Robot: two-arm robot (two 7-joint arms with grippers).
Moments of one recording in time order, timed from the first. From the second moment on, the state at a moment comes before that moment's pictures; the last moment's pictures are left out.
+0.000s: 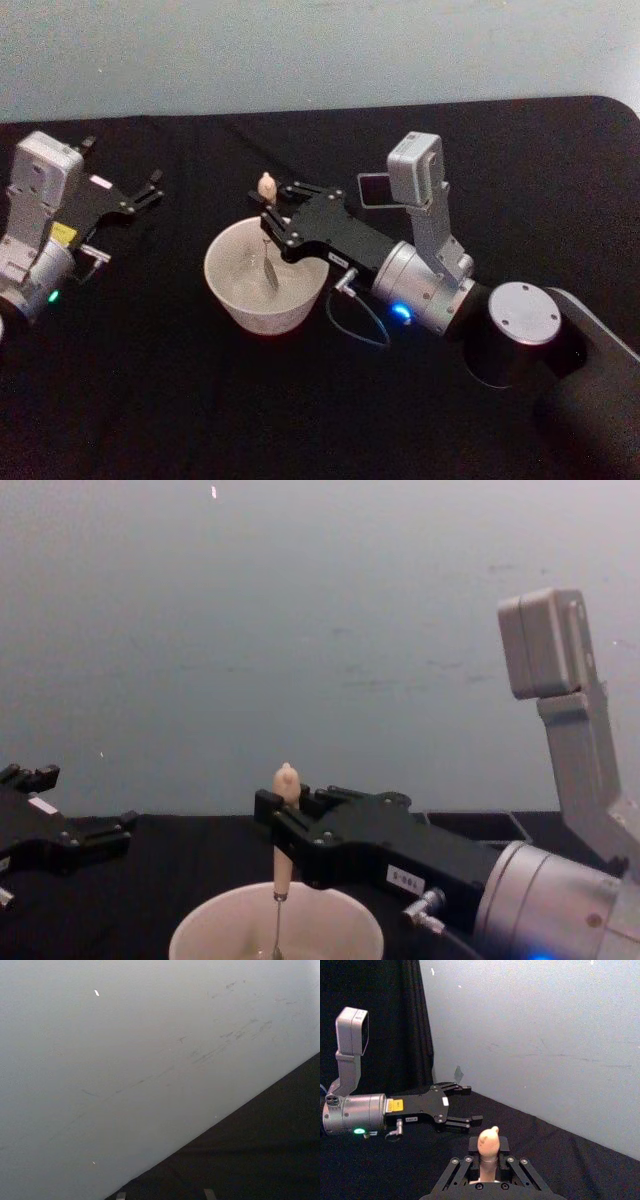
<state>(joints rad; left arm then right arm) -0.20 0.60 0.45 -1.41 -0.25 -0.12 0.03 0.25 0.22 -0.52 -1.38 0.34 -0.14 0.47</state>
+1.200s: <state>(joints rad) -0.20 0.60 0.45 -1.41 -0.25 -0.12 0.03 0.16 0.29 -0.47 -1.50 0.38 -0.12 0.48</state>
